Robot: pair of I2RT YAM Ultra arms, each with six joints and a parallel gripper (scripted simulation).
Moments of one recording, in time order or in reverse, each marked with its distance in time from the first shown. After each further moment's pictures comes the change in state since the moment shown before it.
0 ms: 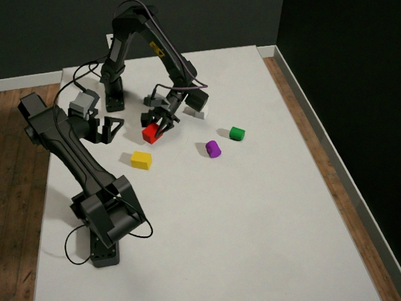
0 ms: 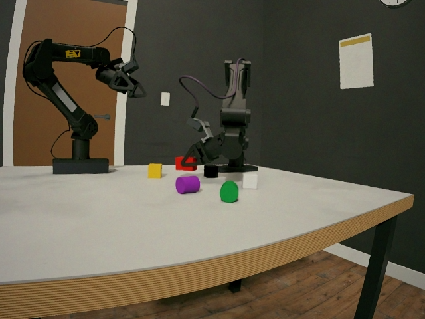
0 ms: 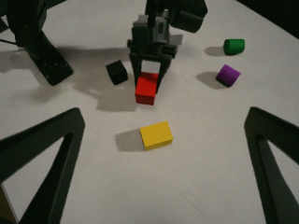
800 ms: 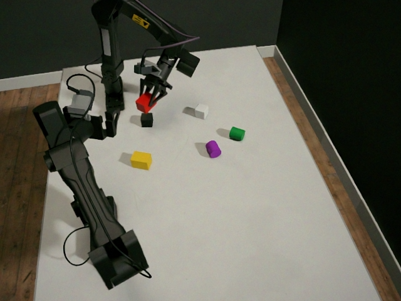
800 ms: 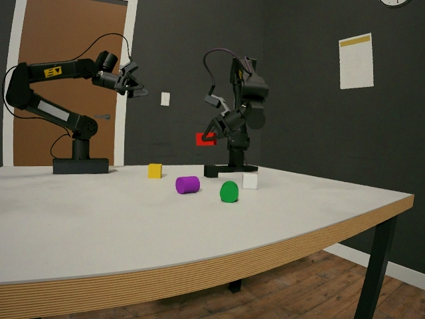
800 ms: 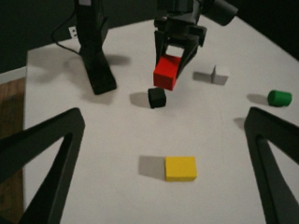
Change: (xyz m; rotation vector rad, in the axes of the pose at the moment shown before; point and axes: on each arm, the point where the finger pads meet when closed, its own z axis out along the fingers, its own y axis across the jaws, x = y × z) left arm -0.045 -0.060 -0.077 -0.071 0.076 -0.024; right arm -0.013 0.024 0.001 -0.275 -0.193 -0.079
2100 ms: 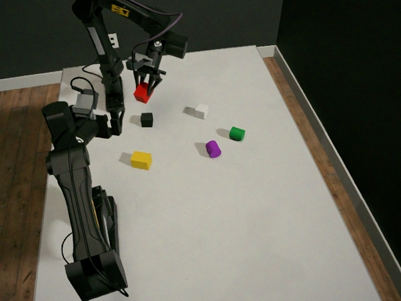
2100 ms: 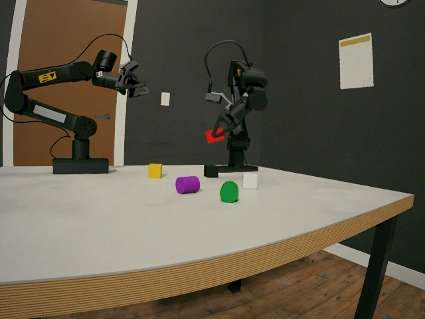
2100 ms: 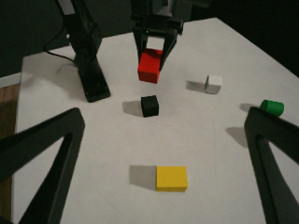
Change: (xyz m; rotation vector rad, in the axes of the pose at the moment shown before) left arm 0.002 -0.029 -0.027 -0.107 0.228 -0.098; right arm -0.005 -0.012 0.006 0.008 -0.038 -0.015
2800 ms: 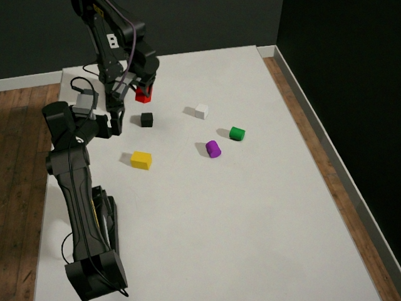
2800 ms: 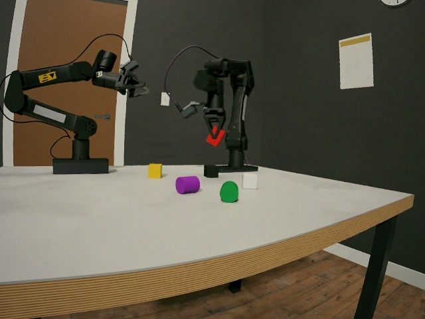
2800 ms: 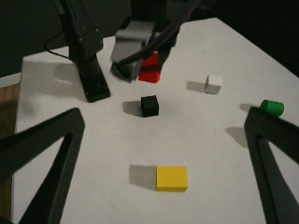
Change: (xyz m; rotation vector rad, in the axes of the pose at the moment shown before) left arm 0.005 -0.001 0.005 -0.024 0.788 0.033; right arm 0.000 0.000 0.000 0.000 0.000 0.000
